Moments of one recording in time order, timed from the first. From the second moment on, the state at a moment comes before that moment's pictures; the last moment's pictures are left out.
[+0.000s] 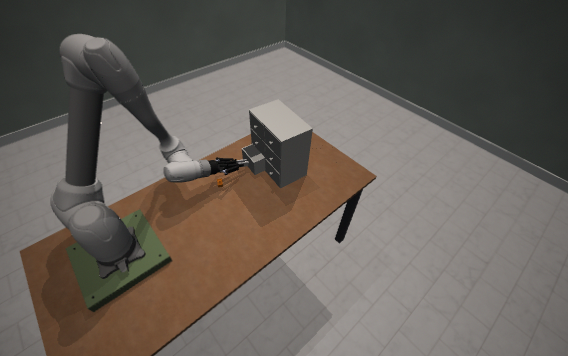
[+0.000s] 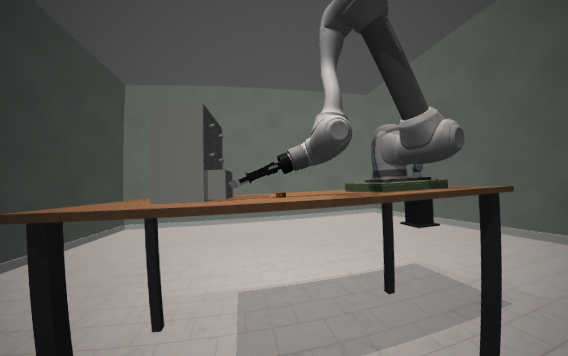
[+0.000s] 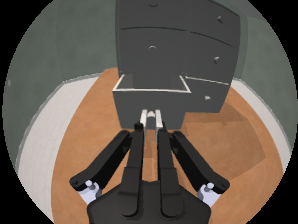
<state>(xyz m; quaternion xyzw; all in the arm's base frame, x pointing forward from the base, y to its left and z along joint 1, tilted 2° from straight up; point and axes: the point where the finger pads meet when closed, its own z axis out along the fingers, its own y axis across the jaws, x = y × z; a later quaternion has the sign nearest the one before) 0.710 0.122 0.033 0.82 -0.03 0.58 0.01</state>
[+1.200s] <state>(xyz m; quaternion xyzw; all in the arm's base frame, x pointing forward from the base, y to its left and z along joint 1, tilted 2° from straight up) 0.668 0.125 0.033 0.82 -0.03 0.58 0.01</state>
